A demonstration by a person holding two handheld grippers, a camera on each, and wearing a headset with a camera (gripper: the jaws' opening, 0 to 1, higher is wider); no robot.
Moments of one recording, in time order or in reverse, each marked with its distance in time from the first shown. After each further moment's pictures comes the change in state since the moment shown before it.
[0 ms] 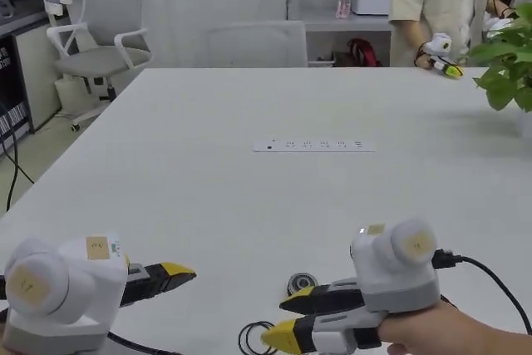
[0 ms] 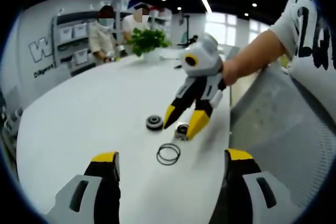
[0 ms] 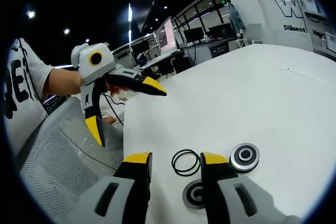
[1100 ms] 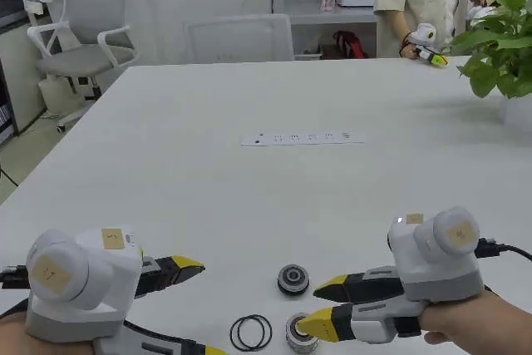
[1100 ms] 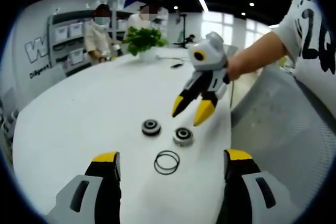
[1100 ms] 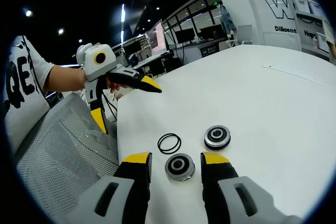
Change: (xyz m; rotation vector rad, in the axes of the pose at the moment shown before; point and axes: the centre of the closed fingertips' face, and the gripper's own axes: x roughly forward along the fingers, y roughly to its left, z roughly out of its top) left arm 0.024 -0.001 0.007 0.007 0.007 -0.036; right arm -0.044 -0.022 -0.021 0.009 -0.001 -0.077
